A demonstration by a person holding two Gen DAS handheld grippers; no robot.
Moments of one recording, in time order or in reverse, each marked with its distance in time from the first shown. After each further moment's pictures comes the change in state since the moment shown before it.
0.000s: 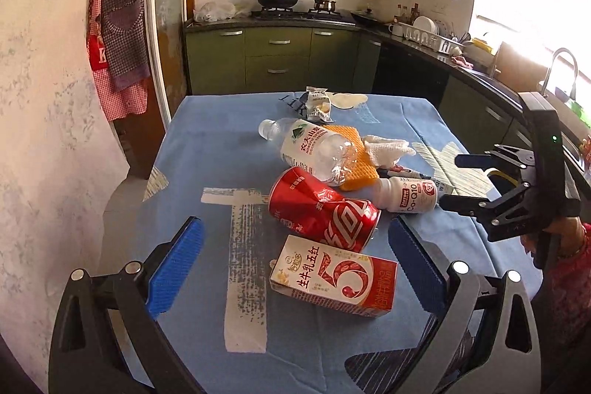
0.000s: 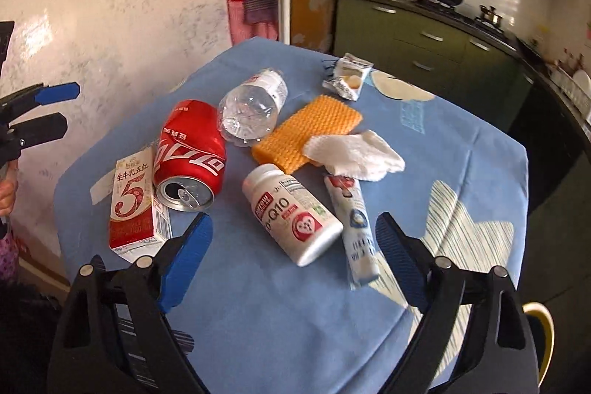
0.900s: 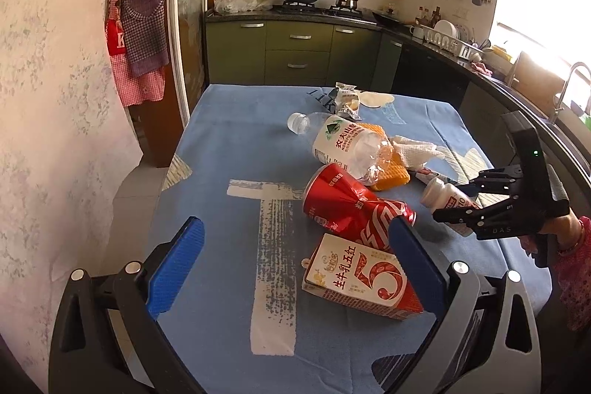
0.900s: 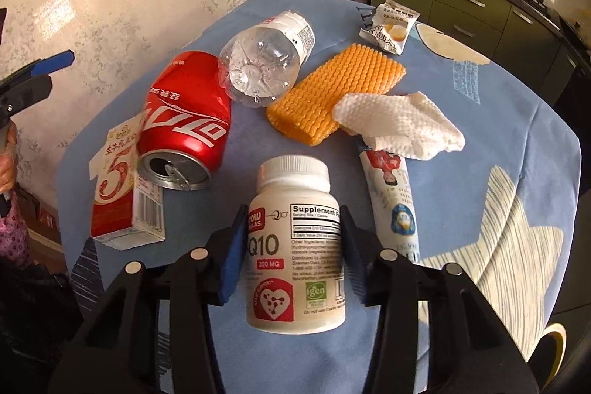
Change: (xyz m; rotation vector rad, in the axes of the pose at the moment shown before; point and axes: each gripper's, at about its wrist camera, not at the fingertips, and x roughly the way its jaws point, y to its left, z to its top) left arm 0.008 0.027 -0.002 -0.056 0.016 0.052; right arm 0.042 -0.012 -0.006 0.008 0.142 0.141
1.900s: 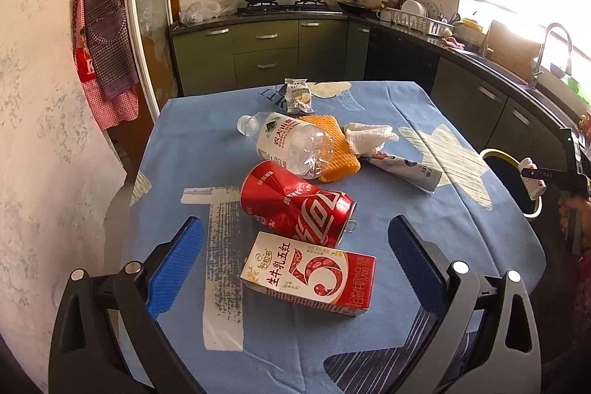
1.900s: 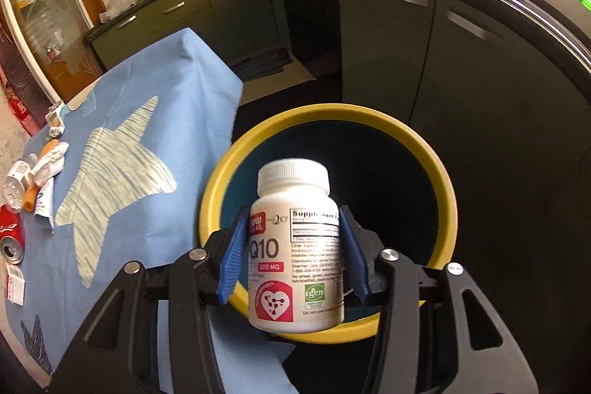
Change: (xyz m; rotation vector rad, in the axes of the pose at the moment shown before) left arm -0.005 -0.064 -0.001 0.139 0.013 -0.046; right arm -0.148 -0.205 -0.231 0.856 -0.157 -0.560
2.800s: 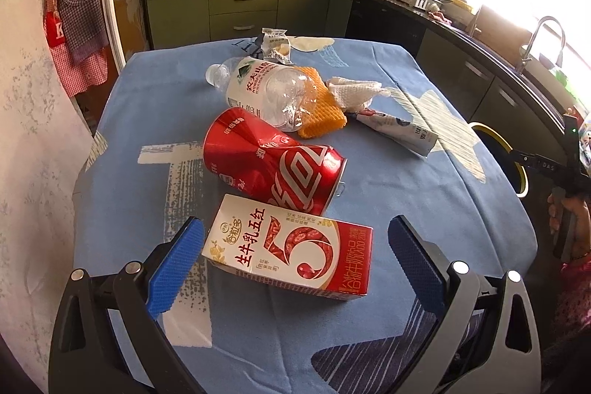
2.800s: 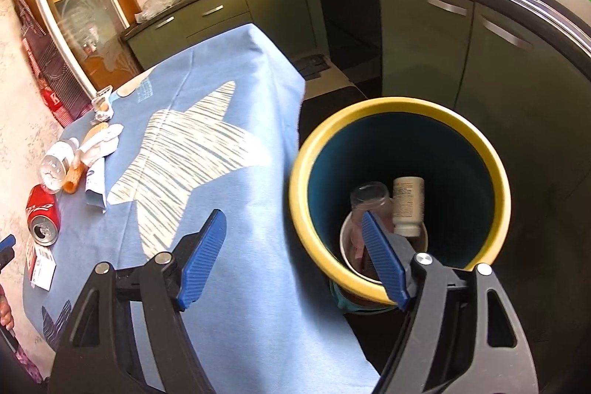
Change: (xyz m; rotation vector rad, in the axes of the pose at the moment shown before) left arm 0.052 0.008 -0.020 -0.034 0.144 -0.122; right arm -0.027 0.060 -0.030 -0.042 -0.033 0.146
